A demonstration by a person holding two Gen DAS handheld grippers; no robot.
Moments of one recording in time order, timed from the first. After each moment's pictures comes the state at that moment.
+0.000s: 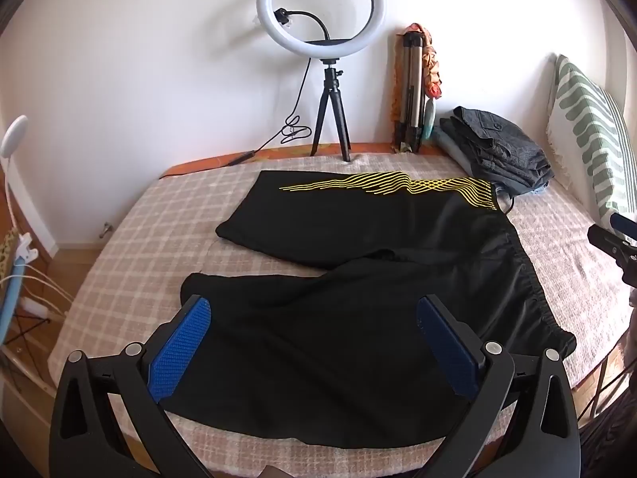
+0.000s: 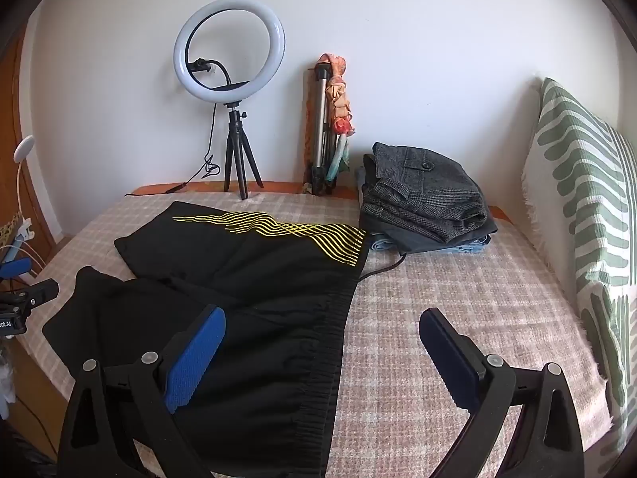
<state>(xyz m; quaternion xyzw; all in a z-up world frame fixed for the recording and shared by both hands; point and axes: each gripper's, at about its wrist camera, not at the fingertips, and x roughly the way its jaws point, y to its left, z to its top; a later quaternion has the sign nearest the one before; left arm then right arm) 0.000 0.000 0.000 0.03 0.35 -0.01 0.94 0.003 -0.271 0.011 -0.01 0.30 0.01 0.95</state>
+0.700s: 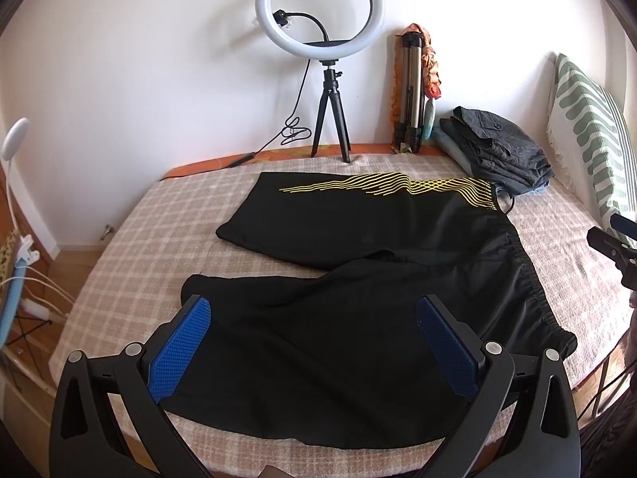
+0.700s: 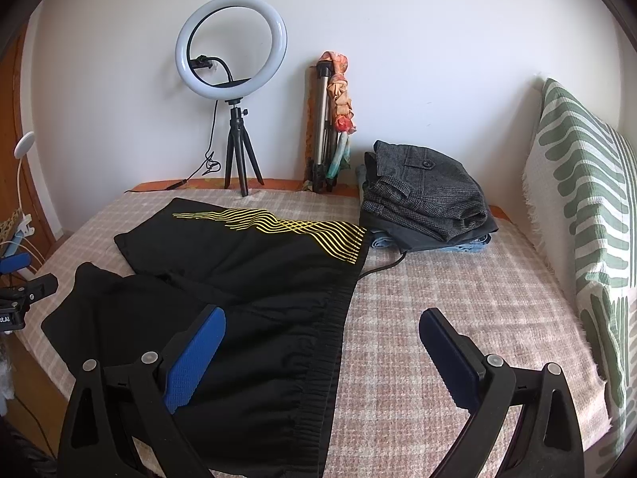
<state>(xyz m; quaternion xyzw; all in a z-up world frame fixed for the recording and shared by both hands) -0.002 0.003 0.000 0.04 0.35 -0.01 0.94 0.004 -0.271 0.008 -0.02 0.31 0.02 0.95</state>
